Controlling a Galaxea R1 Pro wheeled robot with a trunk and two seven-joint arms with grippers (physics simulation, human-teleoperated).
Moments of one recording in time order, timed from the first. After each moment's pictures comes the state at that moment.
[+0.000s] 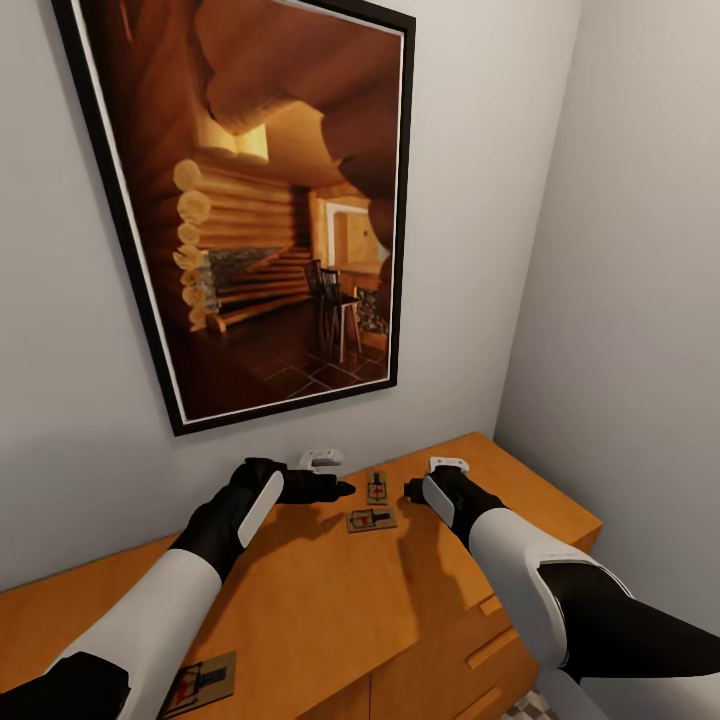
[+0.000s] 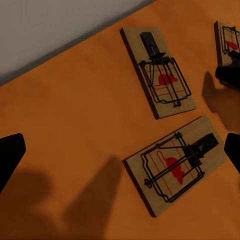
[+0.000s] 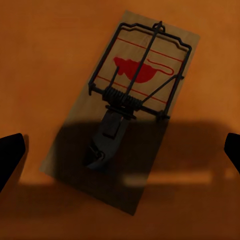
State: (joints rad) left arm -0.83 -0.06 -0.27 -0.82 0.35 0.82 -0.20; right arm -1.05 0.17 -0.05 -0.19 -0.08 0.43 -0.28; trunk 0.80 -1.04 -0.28
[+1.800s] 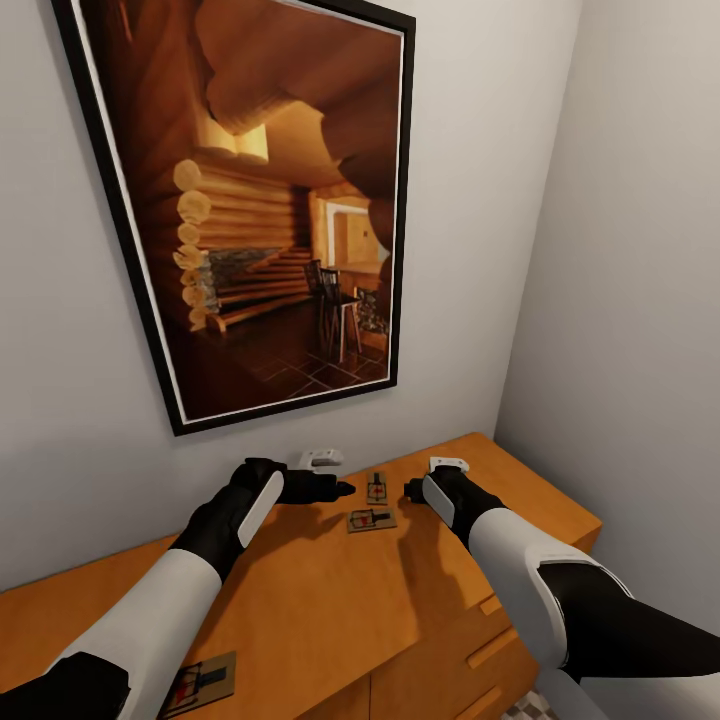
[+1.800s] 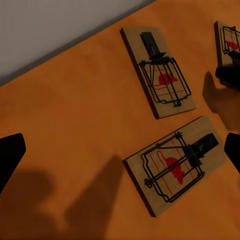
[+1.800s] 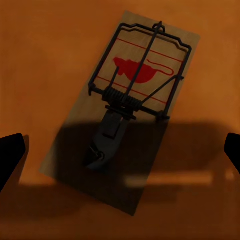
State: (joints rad) left arm -0.83 -0.06 -0.27 -0.82 0.35 0.82 -0.20; right arm -1.05 0.17 -0.05 -0.19 -0.08 0.43 -0.28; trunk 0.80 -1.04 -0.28
